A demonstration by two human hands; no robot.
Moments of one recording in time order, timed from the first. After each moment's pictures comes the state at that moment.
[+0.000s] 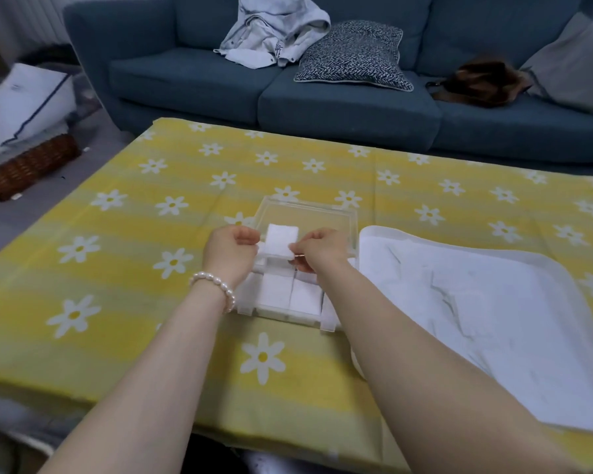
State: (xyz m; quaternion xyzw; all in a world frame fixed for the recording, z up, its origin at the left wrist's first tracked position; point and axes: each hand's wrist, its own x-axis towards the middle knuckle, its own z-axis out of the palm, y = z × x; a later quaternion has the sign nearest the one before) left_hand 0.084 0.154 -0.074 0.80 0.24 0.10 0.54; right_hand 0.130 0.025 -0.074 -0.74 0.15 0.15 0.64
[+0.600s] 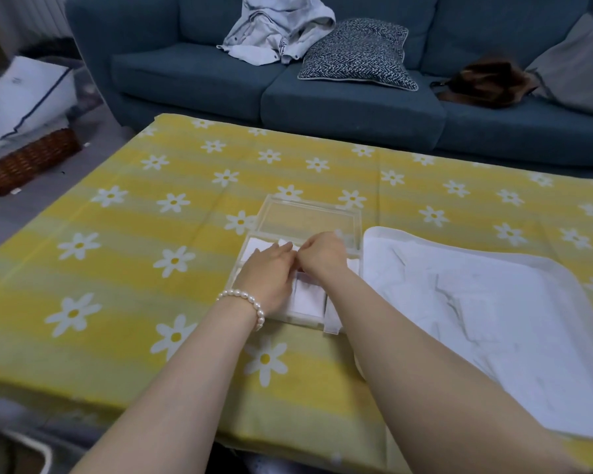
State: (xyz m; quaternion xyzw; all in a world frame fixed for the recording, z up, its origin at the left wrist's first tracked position) left_hand 0.081 0.129 -0.096 0.98 -0.03 -0.07 0.19; right_hand 0.138 0.036 -0.084 -0.88 0.09 0.17 0.44
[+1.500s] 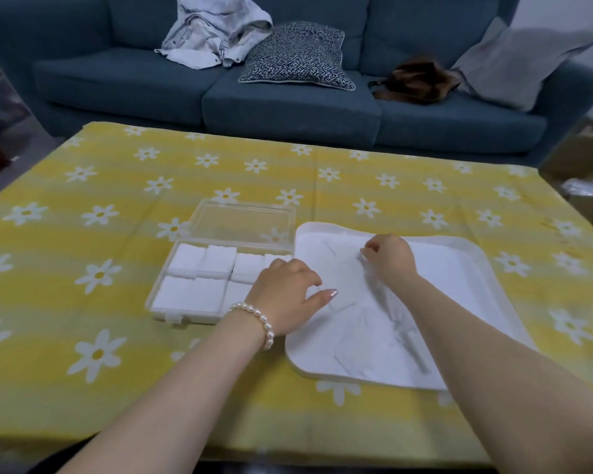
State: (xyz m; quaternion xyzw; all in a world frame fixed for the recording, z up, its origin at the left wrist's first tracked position) left_hand 0.073 0.016 -0.083 0.97 -0.15 -0.06 0.18; right_hand 0.163 -0.182 -0.101 -0.96 0.08 0.01 0.25
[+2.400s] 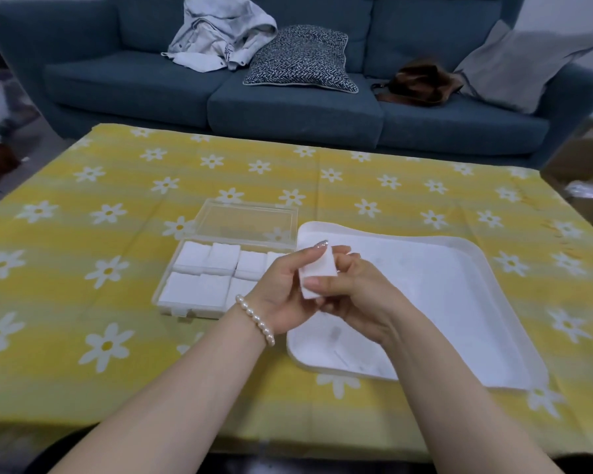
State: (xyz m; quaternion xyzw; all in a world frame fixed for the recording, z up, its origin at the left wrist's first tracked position) left_hand 0.058 0.004 -0.053 0.37 0.02 -0.28 0.88; right_hand 0.045 -0.115 -0.023 -0.62 0.03 0.25 0.74
